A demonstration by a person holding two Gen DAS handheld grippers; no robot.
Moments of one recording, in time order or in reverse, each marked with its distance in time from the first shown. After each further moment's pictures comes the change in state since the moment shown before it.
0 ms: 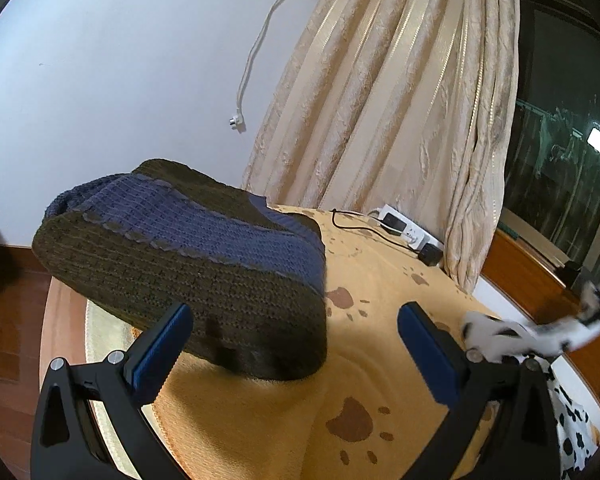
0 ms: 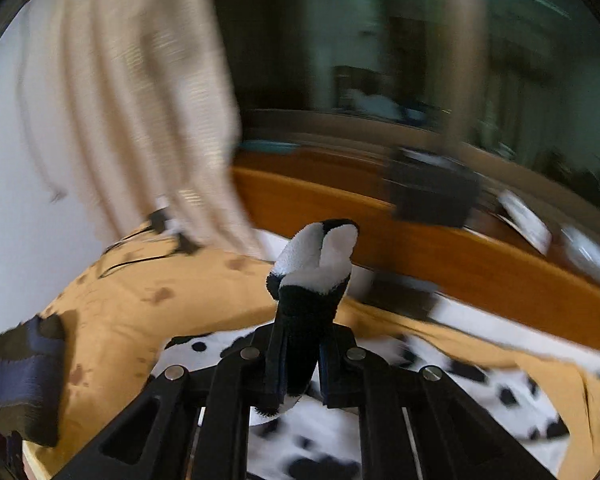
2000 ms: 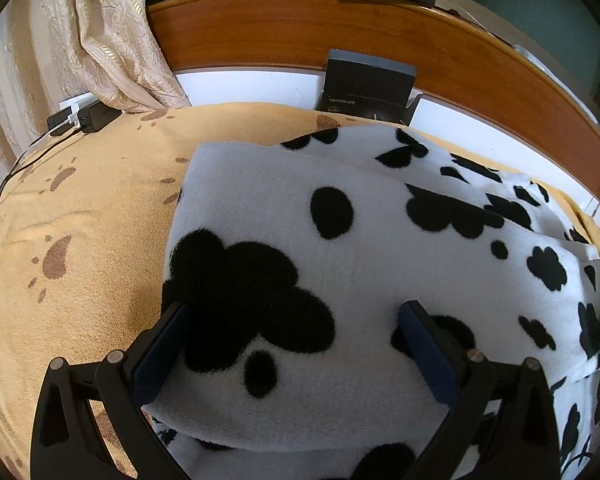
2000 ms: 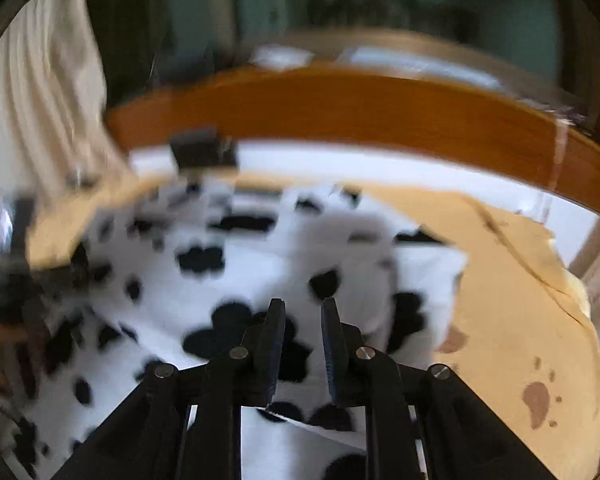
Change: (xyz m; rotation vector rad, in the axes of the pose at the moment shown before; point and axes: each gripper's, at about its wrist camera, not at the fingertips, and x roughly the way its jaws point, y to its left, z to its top) left arm 0.097 -0.336 -0.144 0.727 0.593 -0.447; right arm -0.059 -0.189 -0.222 0.129 0.124 -0.133
